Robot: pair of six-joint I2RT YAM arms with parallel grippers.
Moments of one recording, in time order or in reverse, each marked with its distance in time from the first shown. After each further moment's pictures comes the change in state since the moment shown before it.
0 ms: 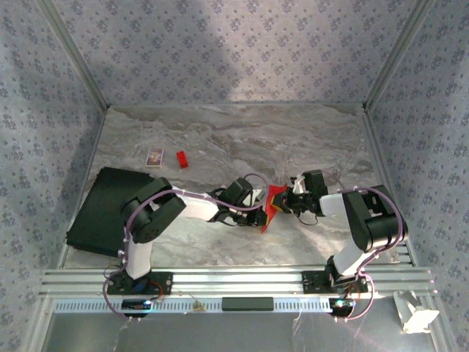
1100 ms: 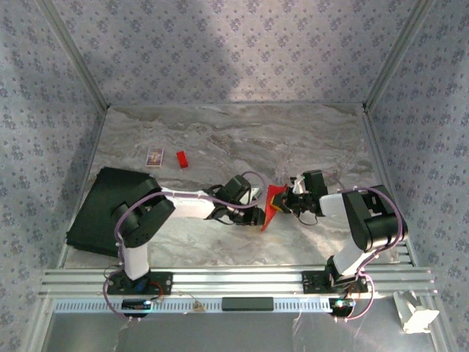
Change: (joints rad) left arm 0.010 -0.082 0.011 -0.143 -0.020 0.028; right arm 0.000 0.005 0.000 0.003 -0.001 0.000
